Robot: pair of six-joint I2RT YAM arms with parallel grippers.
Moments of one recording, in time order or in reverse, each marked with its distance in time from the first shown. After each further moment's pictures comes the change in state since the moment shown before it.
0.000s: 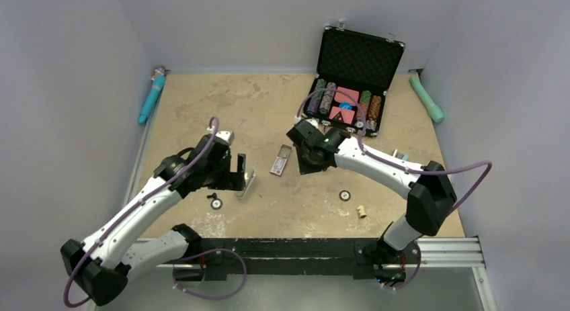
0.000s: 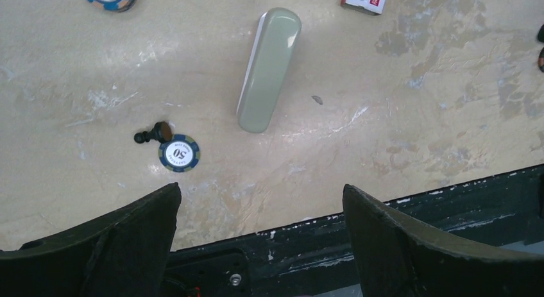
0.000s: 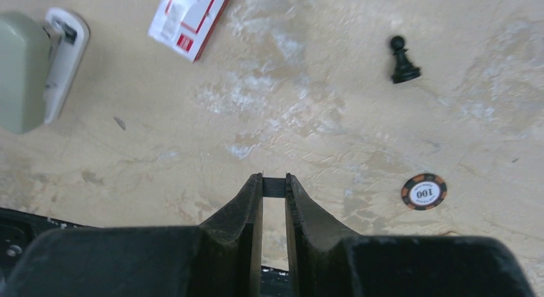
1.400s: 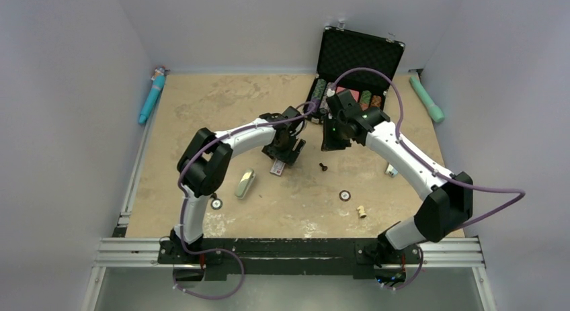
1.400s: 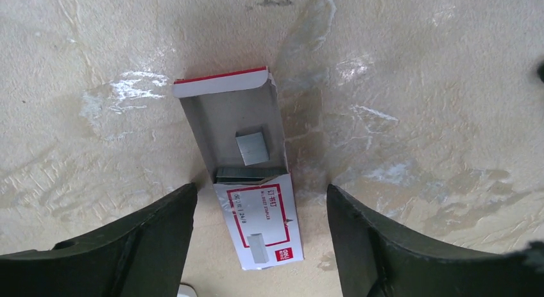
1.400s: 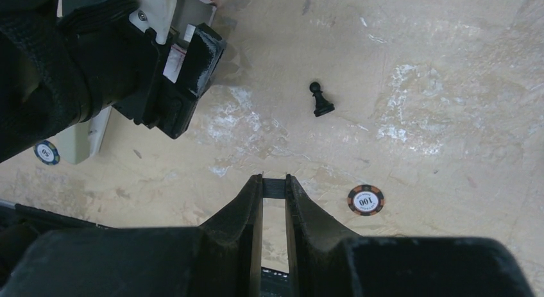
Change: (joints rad) left arm -0.100 1.174 0.616 0.285 0.073 0.298; right arm -0.343 -0.123 0.088 -0.066 -0.172 -0.150
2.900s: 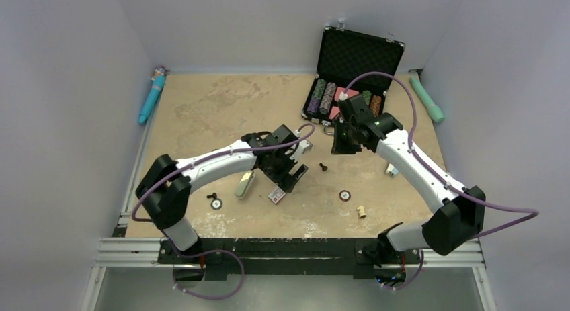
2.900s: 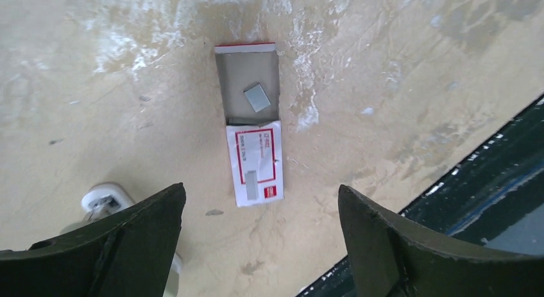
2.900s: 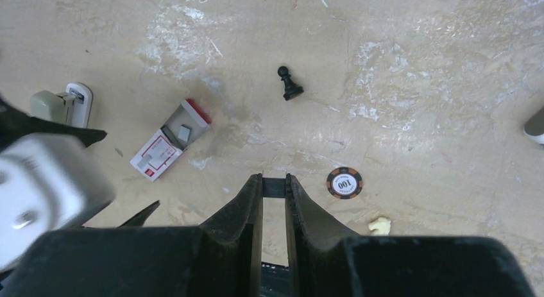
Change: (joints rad) left arm -0.148 -0.377 -0.326 0.023 0.145 0.110; right arm -0.045 -0.093 -0.080 -0.019 0.019 0.003
